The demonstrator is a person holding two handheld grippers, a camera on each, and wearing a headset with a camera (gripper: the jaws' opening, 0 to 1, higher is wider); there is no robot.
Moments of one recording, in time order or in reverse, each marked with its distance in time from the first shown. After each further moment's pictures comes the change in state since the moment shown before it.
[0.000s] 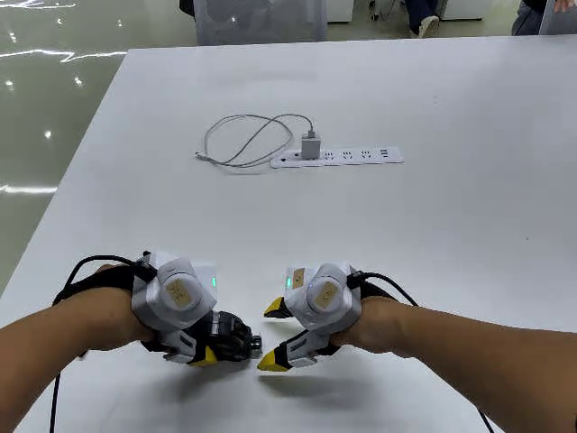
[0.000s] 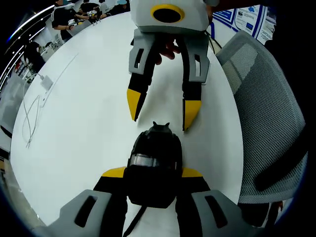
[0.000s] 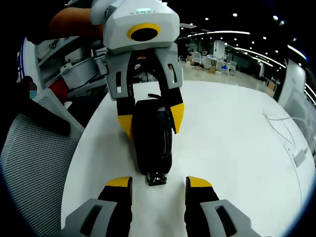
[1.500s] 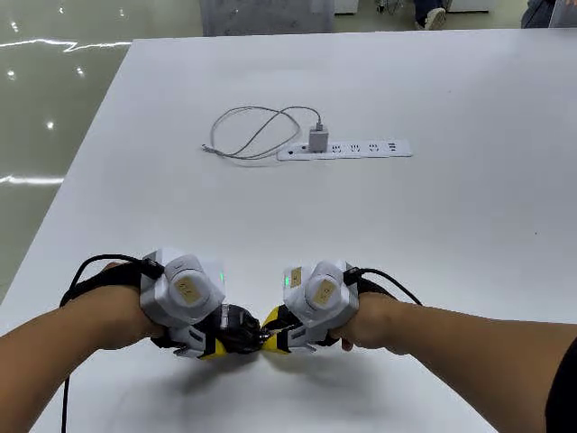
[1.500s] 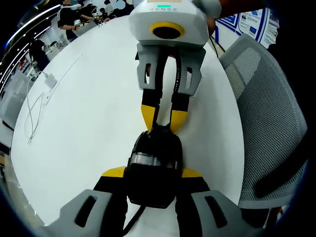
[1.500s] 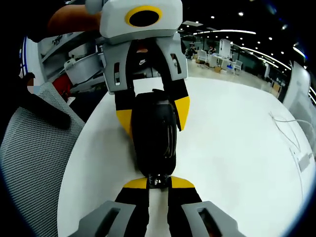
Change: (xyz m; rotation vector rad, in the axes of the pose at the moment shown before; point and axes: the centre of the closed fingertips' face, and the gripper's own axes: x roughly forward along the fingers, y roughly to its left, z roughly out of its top) left arm -0.001 -0.002 0.000 -0.030 -0.025 0.027; right arm 0.009 0.002 -0.005 -0.025 0.024 0.038
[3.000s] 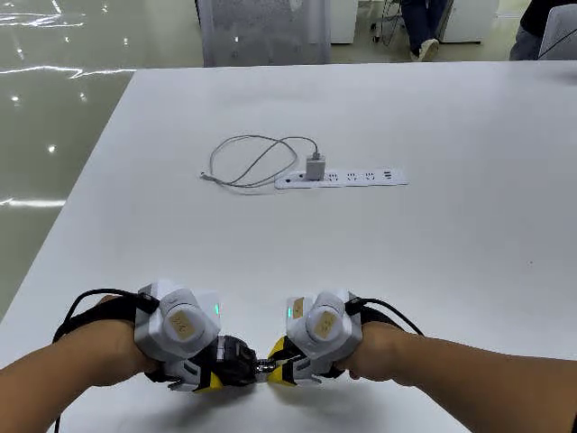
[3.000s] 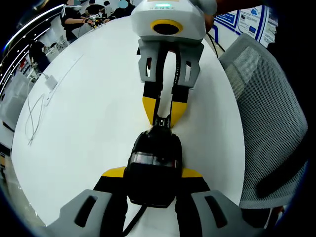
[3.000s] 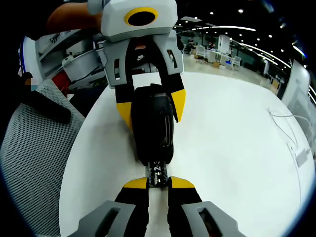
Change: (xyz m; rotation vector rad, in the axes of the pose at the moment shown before) left arm 0.002 0.002 0.000 0.010 -0.011 0.007; right arm -0.010 -0.002 -0.011 0.012 0.045 -0.013
